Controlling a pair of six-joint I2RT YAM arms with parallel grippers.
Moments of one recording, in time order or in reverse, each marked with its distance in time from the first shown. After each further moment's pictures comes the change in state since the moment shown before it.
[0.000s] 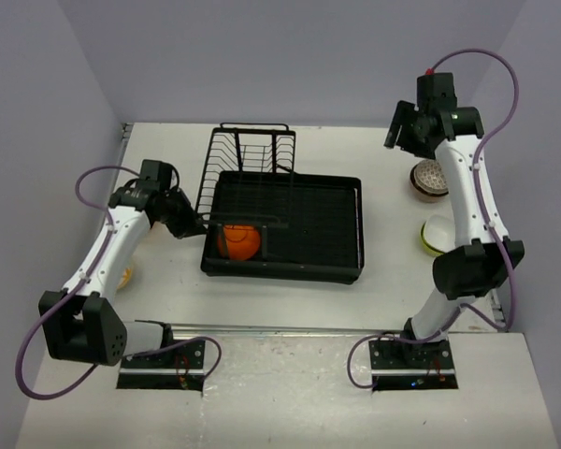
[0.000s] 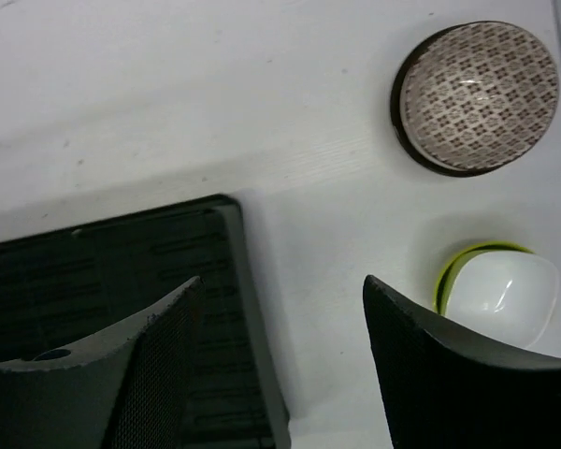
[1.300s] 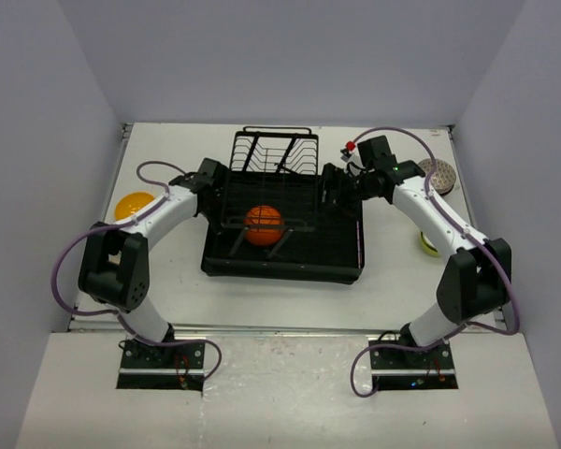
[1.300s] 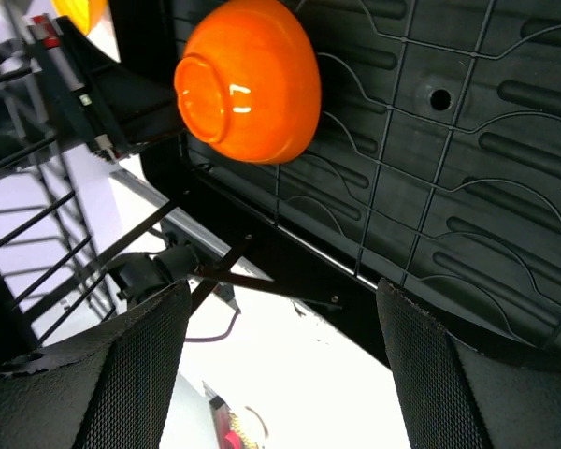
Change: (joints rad) left arm -0.244 0.340 0.042 0.187 -0.064 -0.167; right arm 0.267 -0.205 -0.653 0.326 -0.771 0.256
